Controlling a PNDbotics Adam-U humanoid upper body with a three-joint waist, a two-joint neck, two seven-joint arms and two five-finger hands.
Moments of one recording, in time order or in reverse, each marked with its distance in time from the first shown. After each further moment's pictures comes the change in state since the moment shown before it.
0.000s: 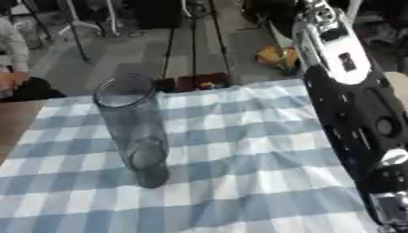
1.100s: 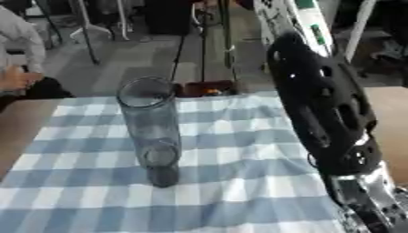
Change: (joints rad) left arm -0.002 0.000 -0.018 0.000 0.002 0.008 -0.008; right arm -0.094 0.122 0.018 -0.055 -0.352 0.120 -0.282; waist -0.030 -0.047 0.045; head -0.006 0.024
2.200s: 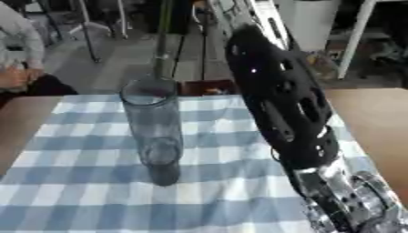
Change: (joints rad) left arm -0.009 -0.001 -0.009 0.000 0.009 0.002 -0.009; right arm -0.034 0.084 0.019 -0.022 -0.076 -0.038 0.001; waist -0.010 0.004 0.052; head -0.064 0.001
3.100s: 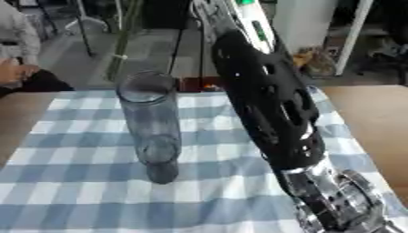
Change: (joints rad) left arm -0.001 0.000 0.000 0.000 0.003 0.005 -0.007; right arm 0.001 -0.003 0.011 0.000 0.141 -0.106 0.071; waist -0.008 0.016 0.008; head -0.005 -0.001
